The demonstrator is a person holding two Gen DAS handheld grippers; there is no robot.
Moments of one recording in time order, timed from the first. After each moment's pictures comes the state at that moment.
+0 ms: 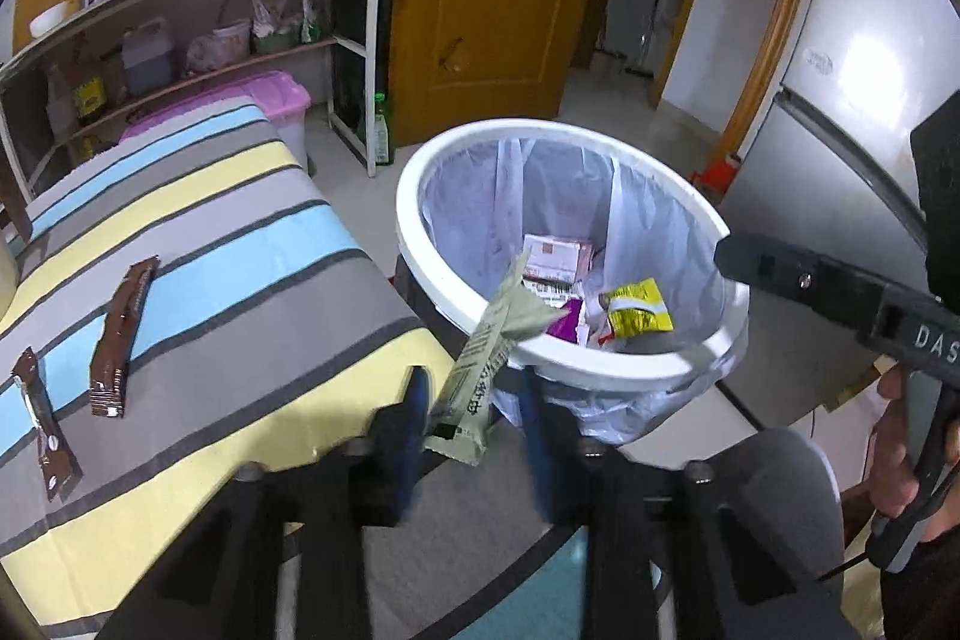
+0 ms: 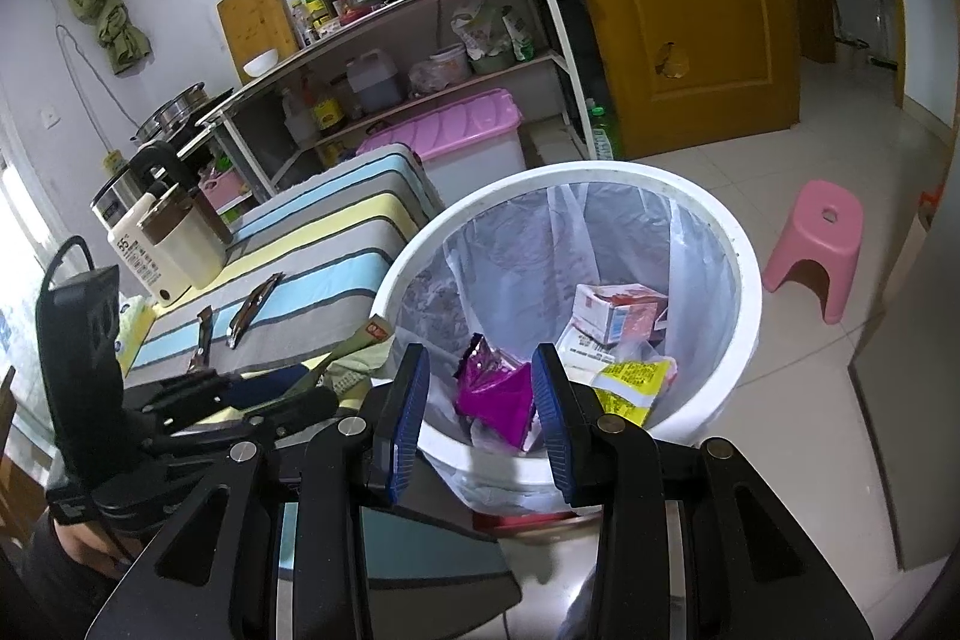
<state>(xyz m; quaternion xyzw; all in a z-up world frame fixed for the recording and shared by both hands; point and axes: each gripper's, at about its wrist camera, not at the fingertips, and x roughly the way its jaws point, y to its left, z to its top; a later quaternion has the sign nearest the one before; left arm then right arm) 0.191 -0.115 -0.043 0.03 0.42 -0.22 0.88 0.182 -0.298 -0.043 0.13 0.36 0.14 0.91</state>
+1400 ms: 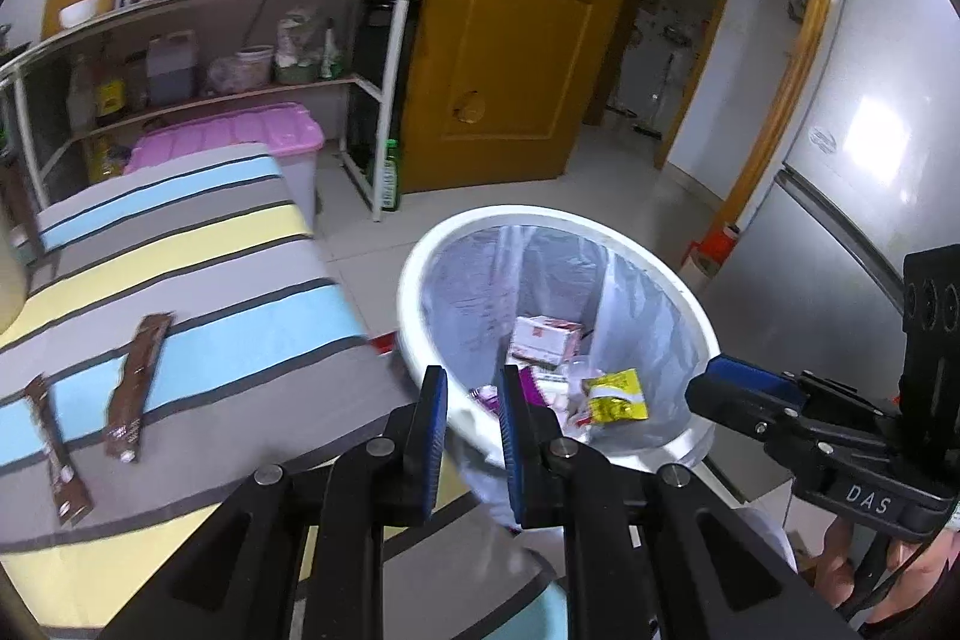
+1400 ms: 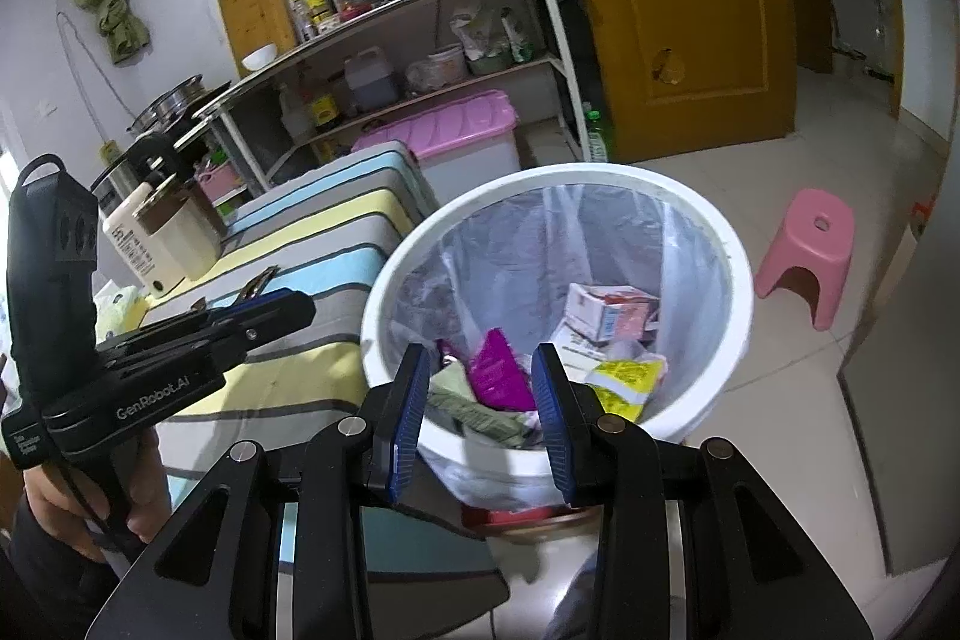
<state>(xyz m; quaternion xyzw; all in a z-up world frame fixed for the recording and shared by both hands) 0.198 -0.106 -0.009 -0.04 0.37 -0.21 0.90 0.177 -0.294 -0.040 0.11 0.36 0.14 0.92</state>
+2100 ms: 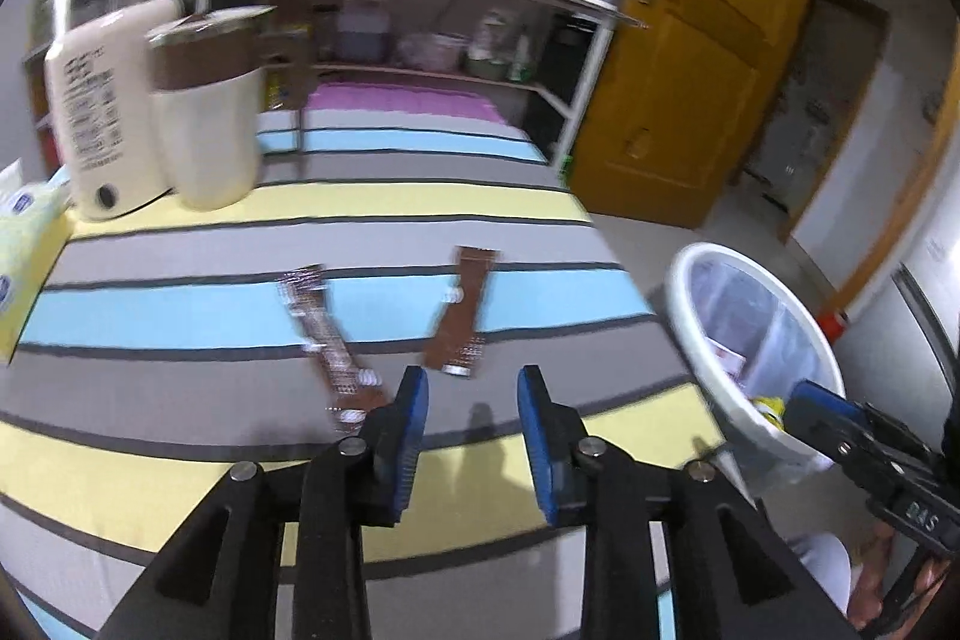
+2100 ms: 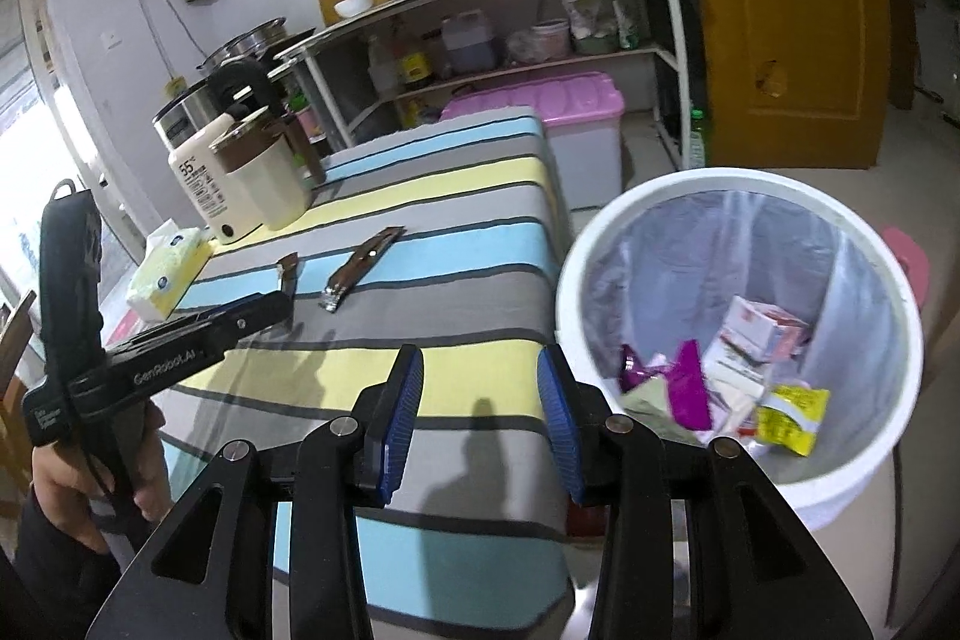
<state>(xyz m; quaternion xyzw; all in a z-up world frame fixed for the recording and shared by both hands) 0.174 0.046 -0.023 -0.11 0.38 -0.03 0.92 0.189 -0.191 -0.042 0.07 0.37 0.23 0.90</state>
